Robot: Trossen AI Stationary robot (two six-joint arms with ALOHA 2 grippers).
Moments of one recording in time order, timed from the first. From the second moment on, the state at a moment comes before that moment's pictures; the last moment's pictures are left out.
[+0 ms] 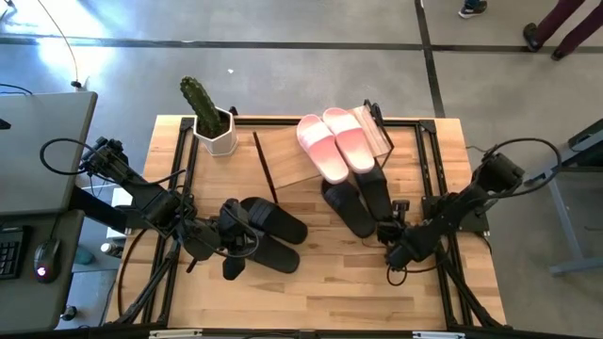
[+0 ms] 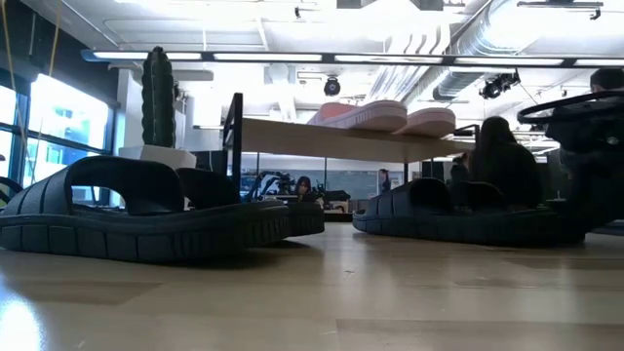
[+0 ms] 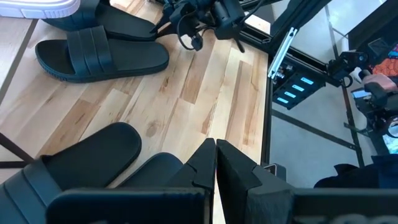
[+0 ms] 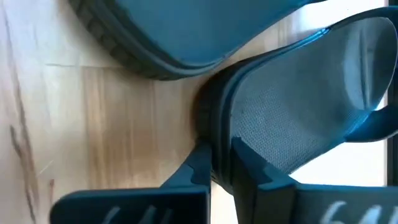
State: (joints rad) left arm -0.52 1.31 1.33 -0.73 -0.49 -0.81; right arm 0.68 1.52 0.58 -0.79 0.65 0.71
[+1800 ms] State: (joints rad) left arm -0.52 1.31 1.33 -0.74 -0.49 -0.79; right arm -0.02 1.31 0.58 -0.49 0.49 -0.33
